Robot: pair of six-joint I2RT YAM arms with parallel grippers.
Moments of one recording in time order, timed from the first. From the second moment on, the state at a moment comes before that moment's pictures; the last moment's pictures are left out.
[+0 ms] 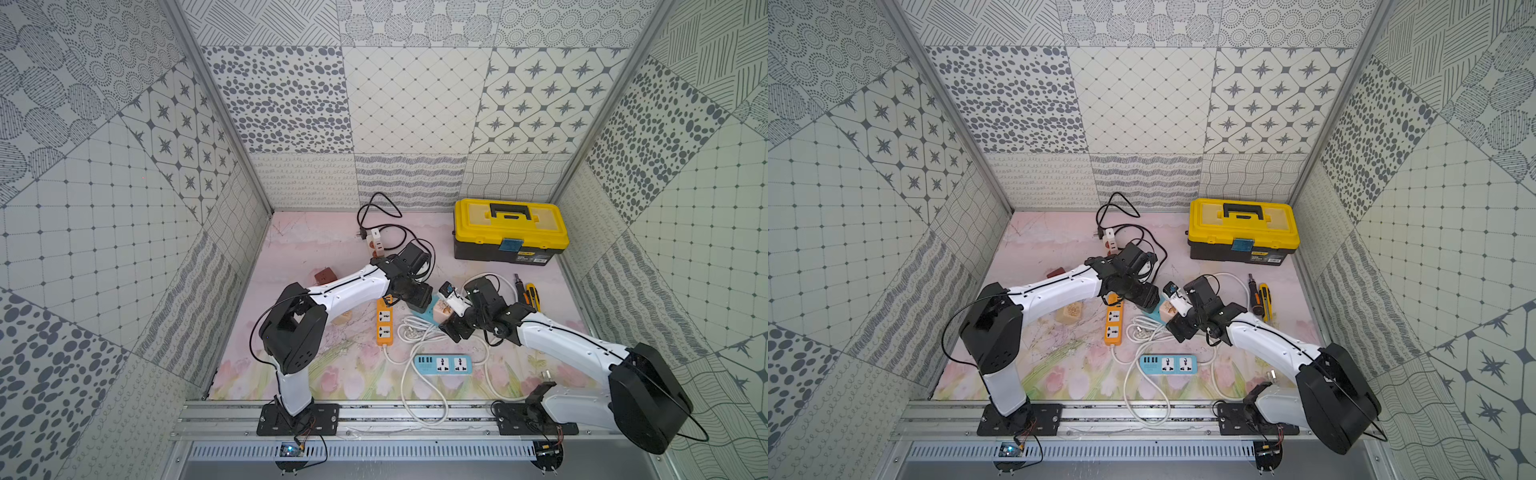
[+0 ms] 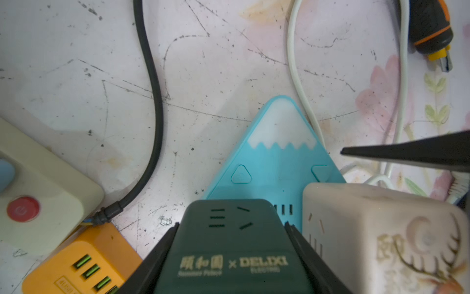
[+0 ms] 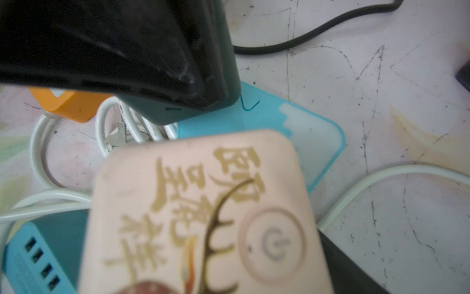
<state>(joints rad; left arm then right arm) -0.72 1.85 1.39 -0.62 0.16 -0.24 0.61 1.25 0.65 -0.33 -0.12 -0.18</state>
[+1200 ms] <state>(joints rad) -0.63 1.92 1.48 -0.53 0.40 -0.06 0.26 1.77 0.98 -0.27 -0.63 0.26</state>
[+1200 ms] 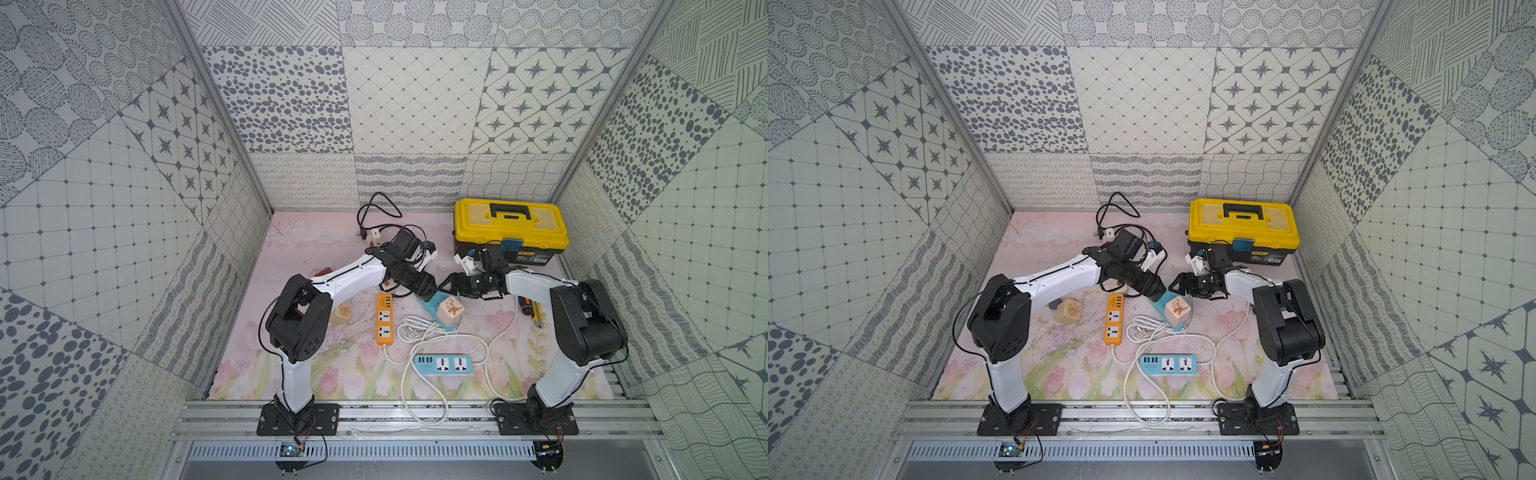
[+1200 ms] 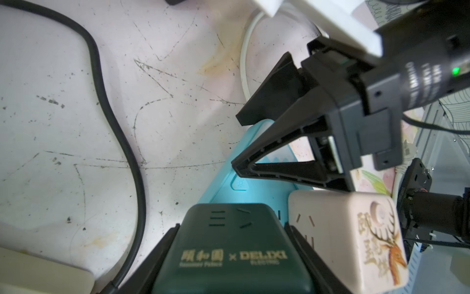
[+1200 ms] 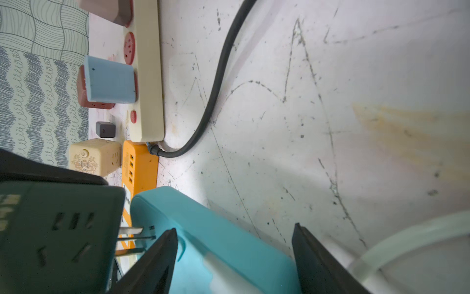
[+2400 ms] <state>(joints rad) -0.65 2.06 1.88 -1.04 0.33 0.02 0.32 1.68 0.99 -0.36 -0.40 0.17</state>
